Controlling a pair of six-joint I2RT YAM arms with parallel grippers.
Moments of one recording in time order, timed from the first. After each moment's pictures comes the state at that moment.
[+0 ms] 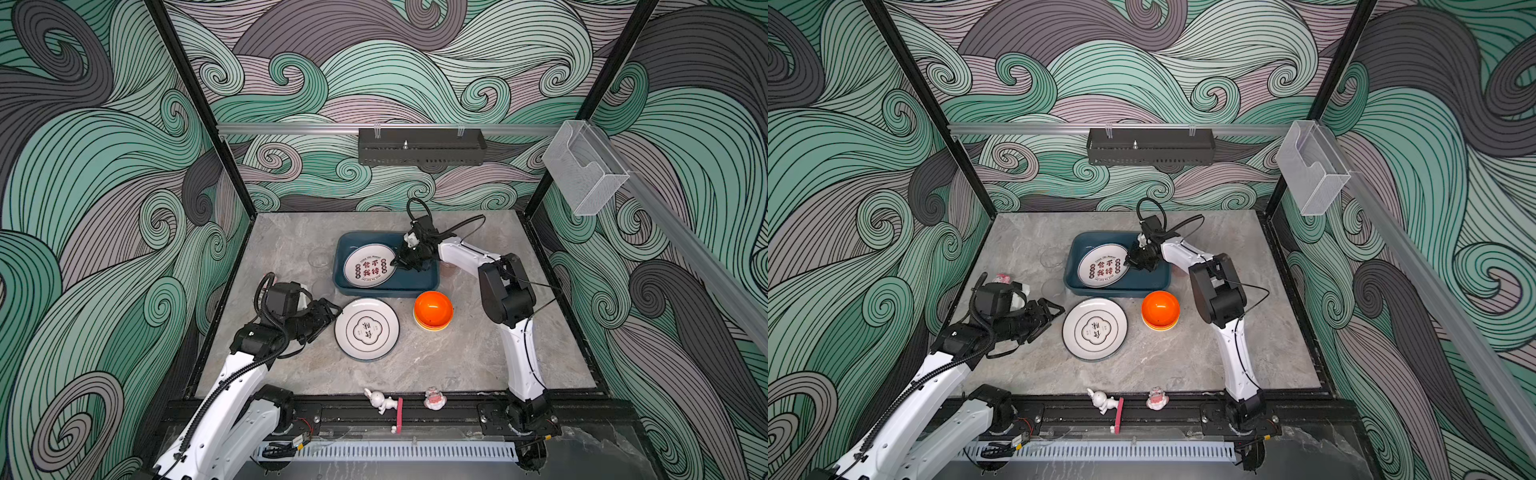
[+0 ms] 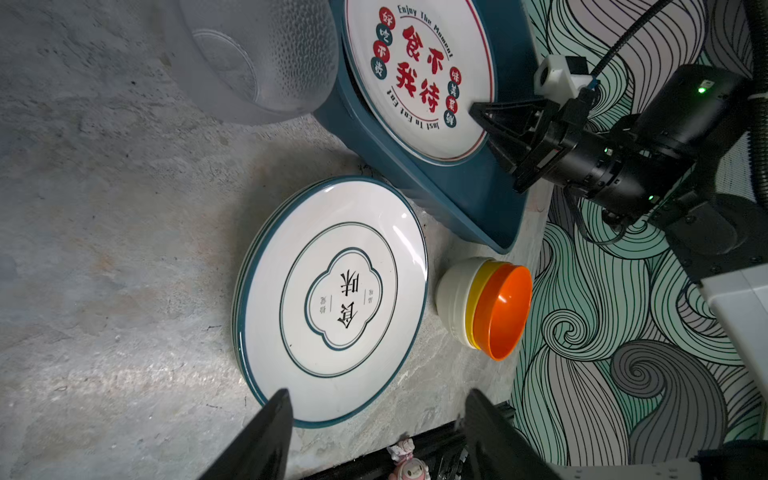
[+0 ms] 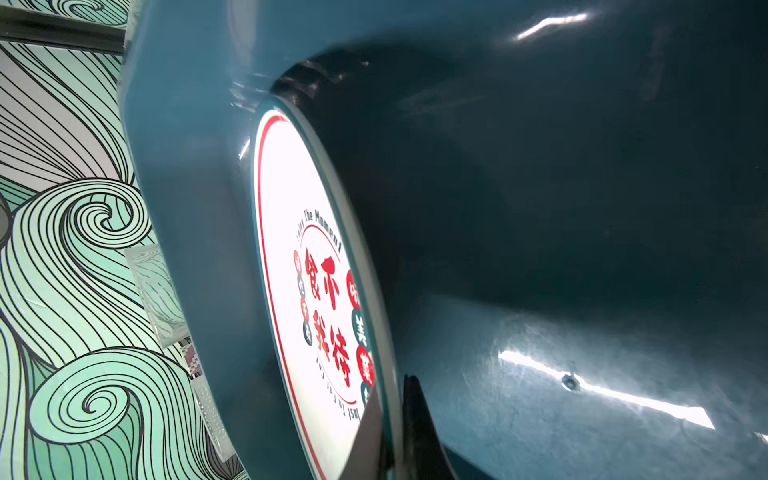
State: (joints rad) left arm -0.26 0.77 0.65 -0.69 0.37 -0.91; right arm 0.45 2.26 1.74 -0.48 -0.51 0.76
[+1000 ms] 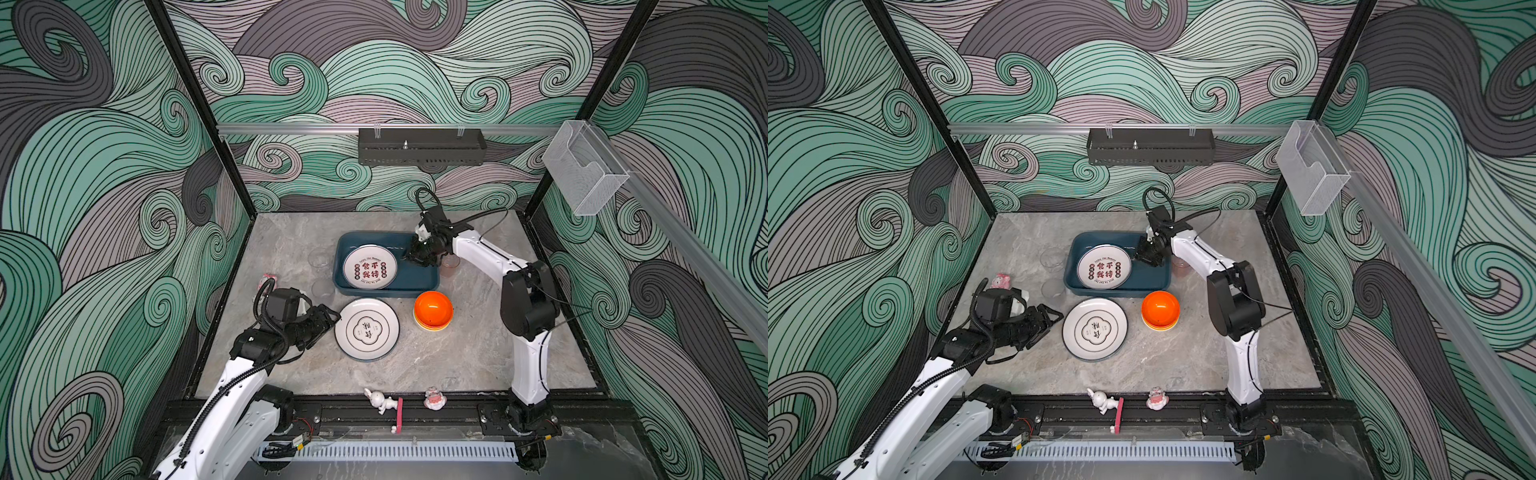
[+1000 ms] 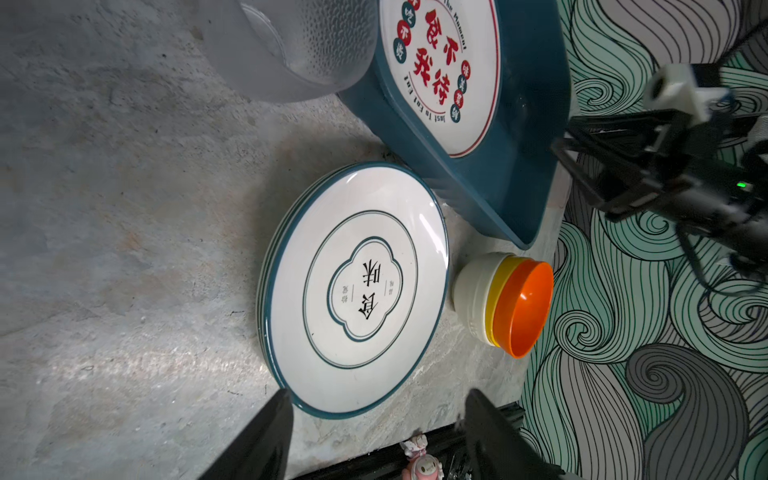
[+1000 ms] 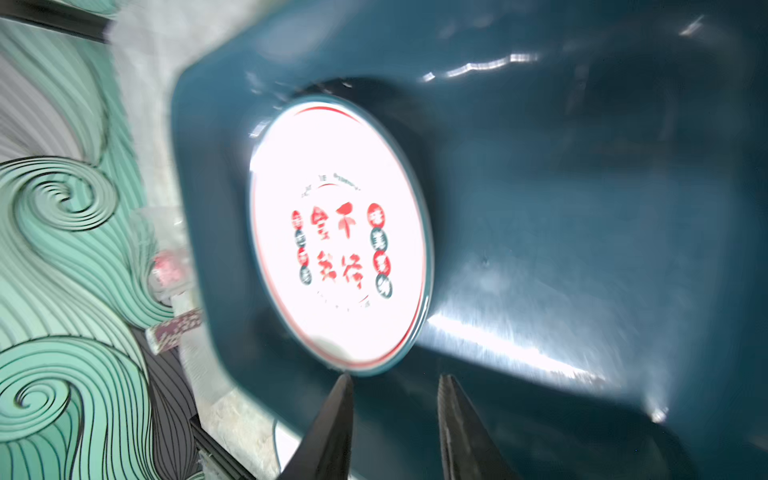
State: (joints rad) left arm -0.26 0.73 0.60 -0.73 0.36 -0.91; right arm 0.45 2.00 1.69 -0.71 -0.36 0.62
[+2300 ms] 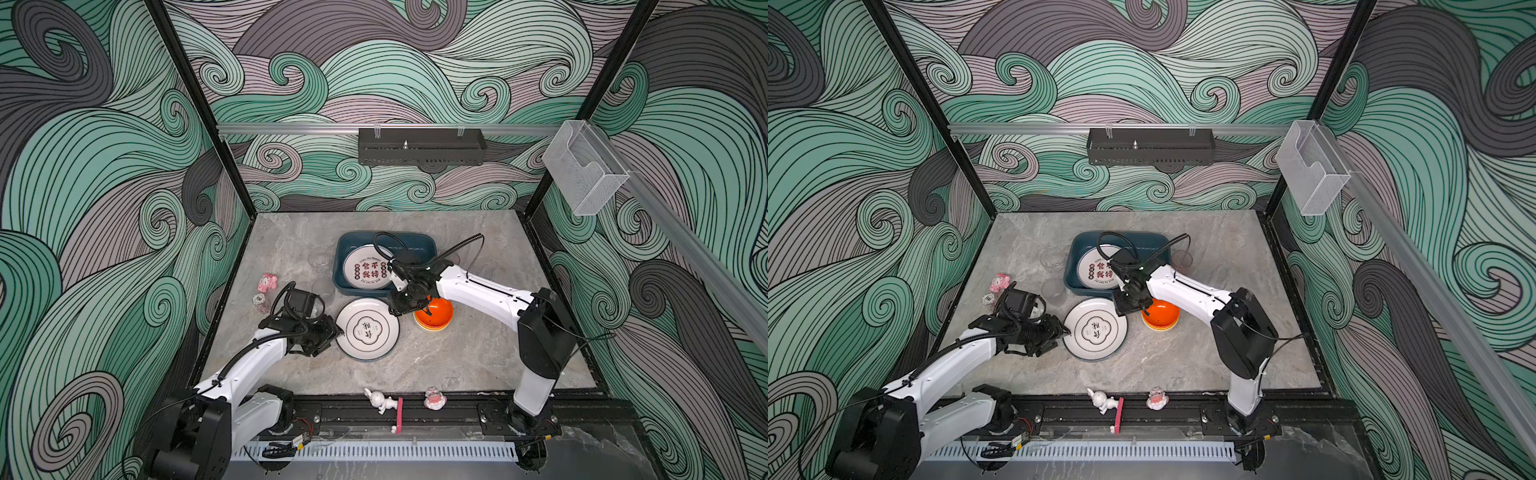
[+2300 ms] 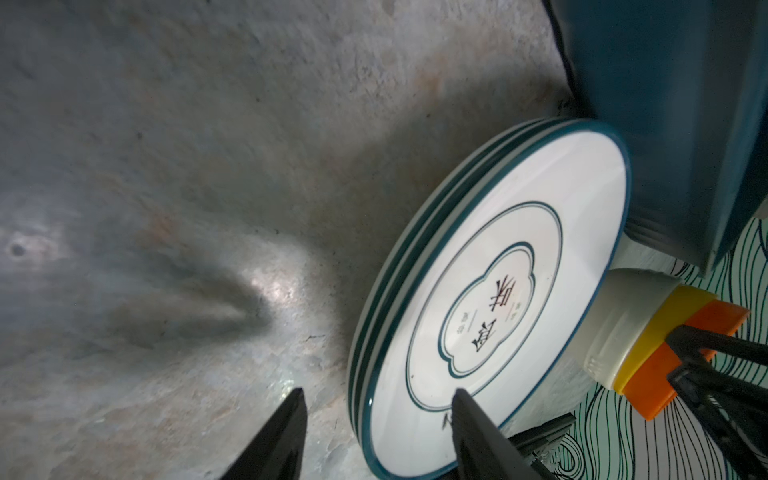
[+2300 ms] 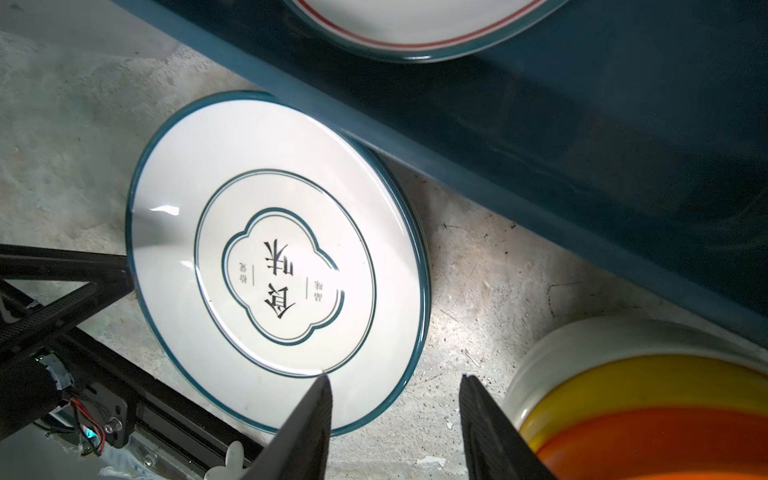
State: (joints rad) left arm -0.26 1.08 0.50 -0.57 0.39 -0.89; right arm 0.81 1.82 1.41 -0.85 -0.13 0.39
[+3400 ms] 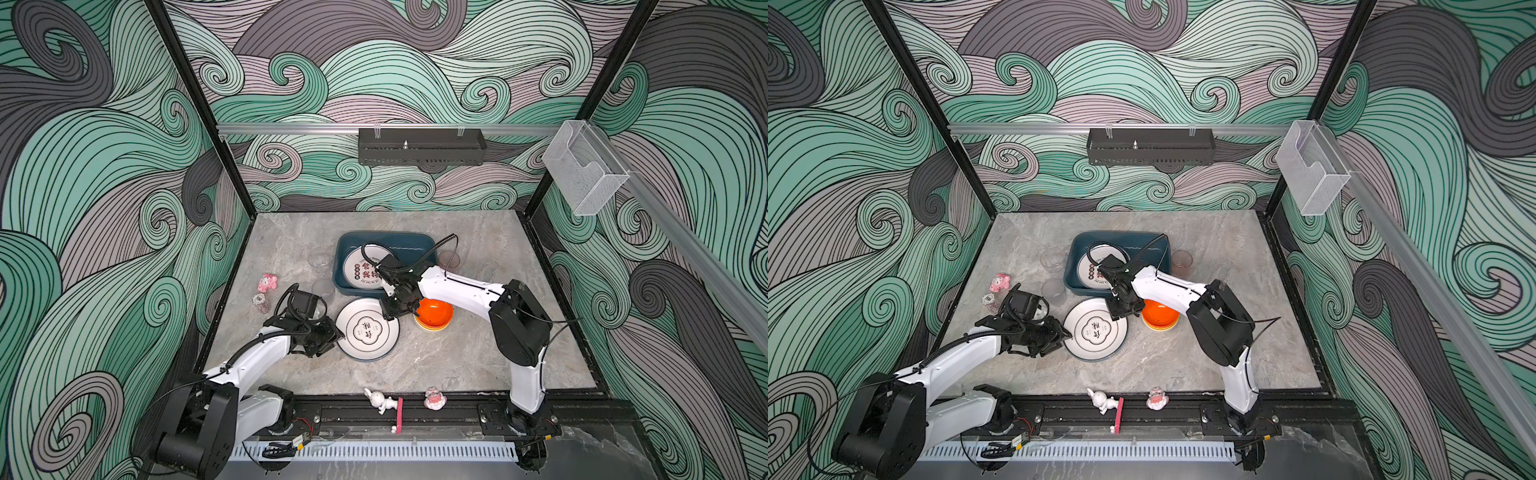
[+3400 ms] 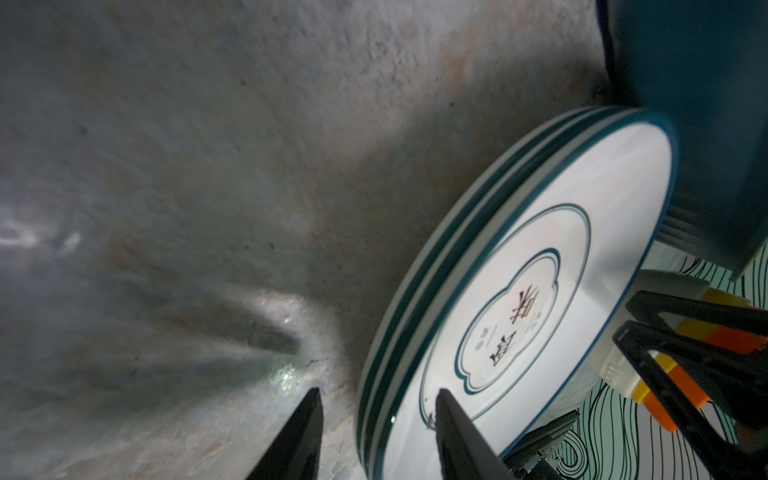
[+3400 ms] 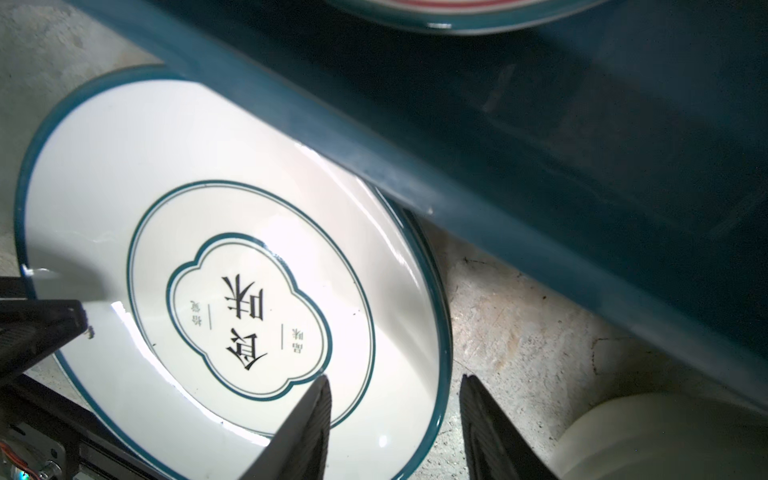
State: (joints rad) left arm -0.26 1.14 0.47 -0.50 0.41 -0.89; right arm 0.84 1.97 1.48 -0.85 -0.11 0.37
